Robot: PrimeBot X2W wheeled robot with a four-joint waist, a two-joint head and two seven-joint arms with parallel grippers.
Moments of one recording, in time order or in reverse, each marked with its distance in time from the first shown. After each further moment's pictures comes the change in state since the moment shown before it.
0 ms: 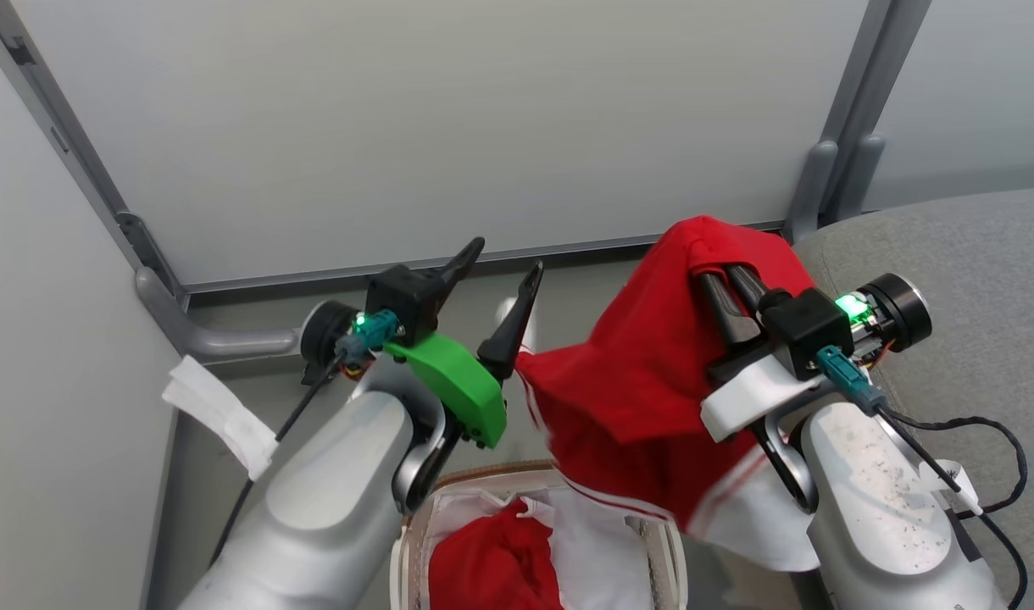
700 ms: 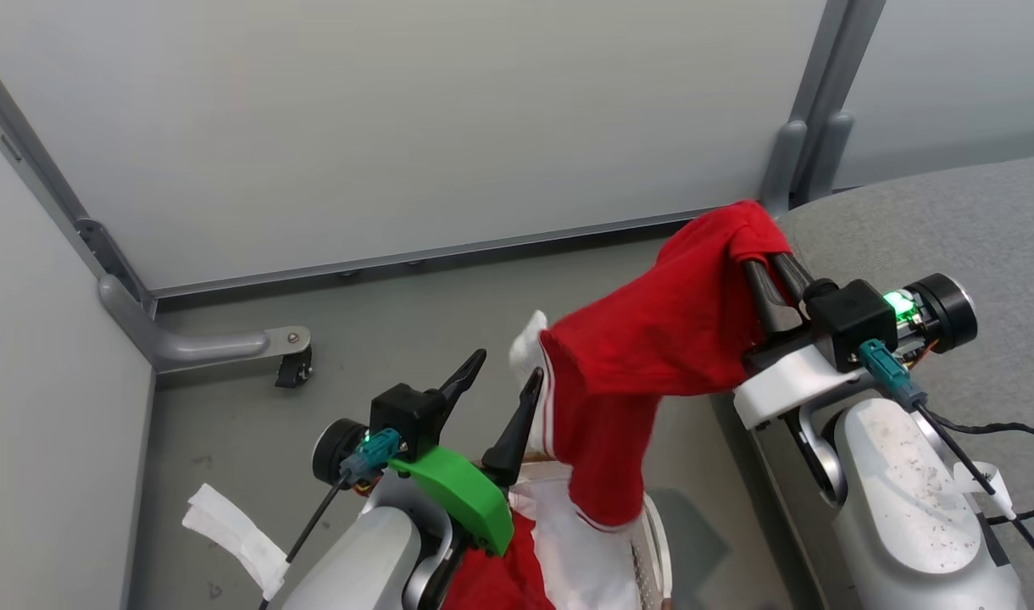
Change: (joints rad) left arm 0.288 -0.037 0.138 -0.103 0.125 -0.014 -0.003; right arm 0.019 0.000 -0.092 -0.028 -0.026 0.000 0.000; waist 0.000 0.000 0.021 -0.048
